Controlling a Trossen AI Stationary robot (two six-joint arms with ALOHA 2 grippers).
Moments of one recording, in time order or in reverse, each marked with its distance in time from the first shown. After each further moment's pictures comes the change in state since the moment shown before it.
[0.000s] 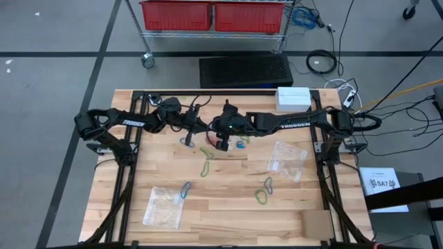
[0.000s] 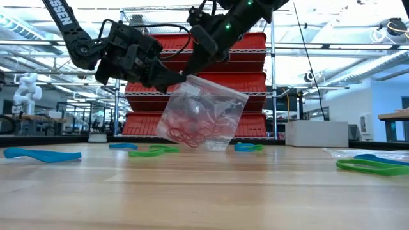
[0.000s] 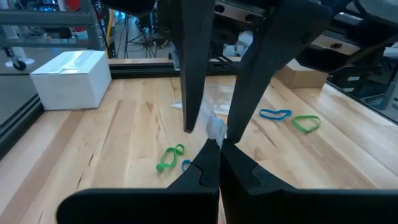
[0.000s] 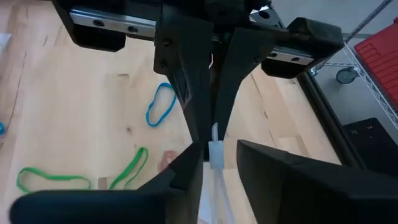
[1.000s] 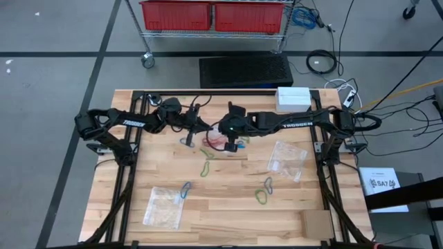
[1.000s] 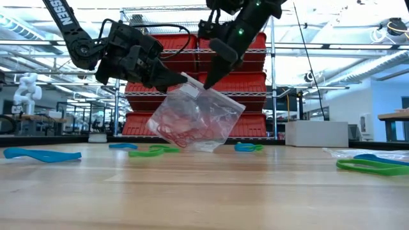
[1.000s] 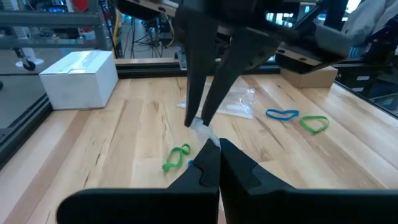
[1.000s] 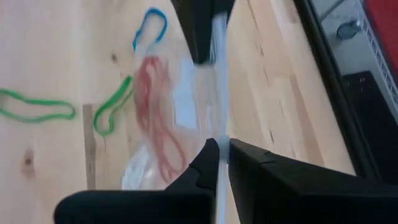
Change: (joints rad) left arm 0.000 0.001 0.000 0.010 -0.033 0.000; right arm -0.001 -0.021 0.001 -0.263 0.040 0.012
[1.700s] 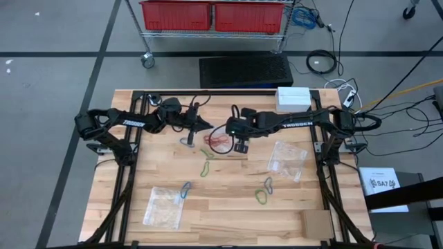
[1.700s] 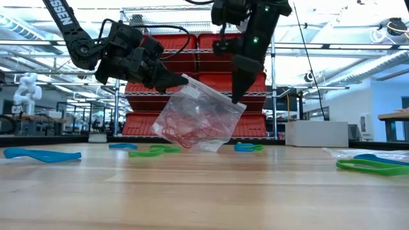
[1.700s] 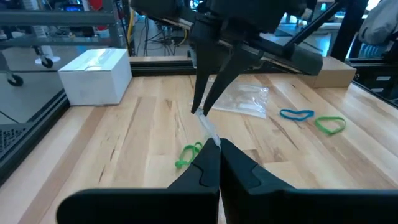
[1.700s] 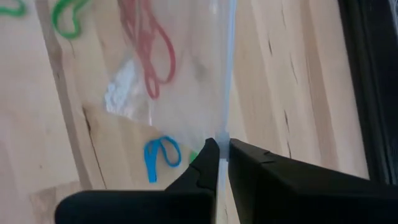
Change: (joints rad) left arm 0.001 0.000 0.000 -0.001 -0.058 0.000; right arm -0.003 0.000 -0.001 -0.298 0.049 0.092
